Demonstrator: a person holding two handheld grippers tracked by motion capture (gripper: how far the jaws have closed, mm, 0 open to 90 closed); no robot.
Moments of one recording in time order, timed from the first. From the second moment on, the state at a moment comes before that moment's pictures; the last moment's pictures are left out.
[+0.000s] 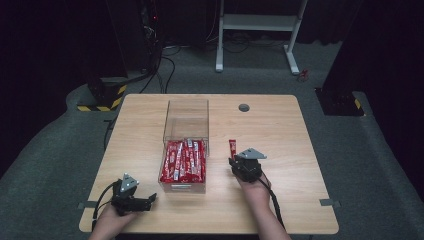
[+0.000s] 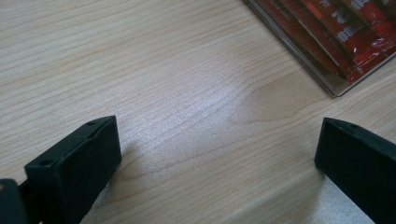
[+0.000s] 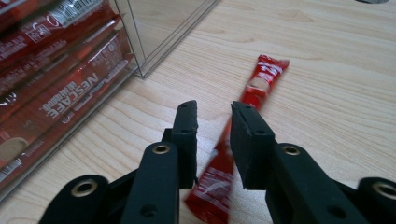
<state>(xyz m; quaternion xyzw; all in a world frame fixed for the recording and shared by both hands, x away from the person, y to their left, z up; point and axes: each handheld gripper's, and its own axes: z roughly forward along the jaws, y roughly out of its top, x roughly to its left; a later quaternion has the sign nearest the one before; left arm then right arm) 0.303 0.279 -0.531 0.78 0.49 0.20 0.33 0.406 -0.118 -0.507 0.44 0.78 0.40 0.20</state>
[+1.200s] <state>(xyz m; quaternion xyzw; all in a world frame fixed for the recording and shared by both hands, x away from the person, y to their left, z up) 0.303 0.279 -0.531 0.78 0.49 0.20 0.33 0.386 -0.122 -0.490 0.43 0.77 0.42 0.21</state>
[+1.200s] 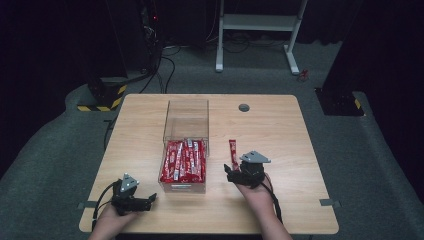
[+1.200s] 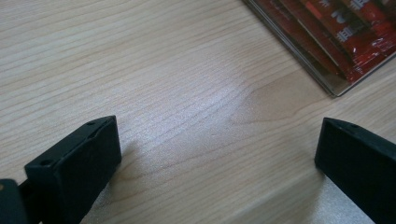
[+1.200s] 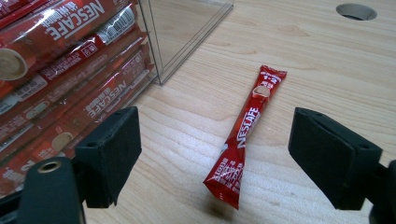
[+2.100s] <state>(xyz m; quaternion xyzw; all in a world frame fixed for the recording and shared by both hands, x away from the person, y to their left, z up) 0.303 0.279 -0.531 0.78 0.49 0.20 0.33 0.364 -0.174 -0.487 0.46 0.76 0.41 0.23</state>
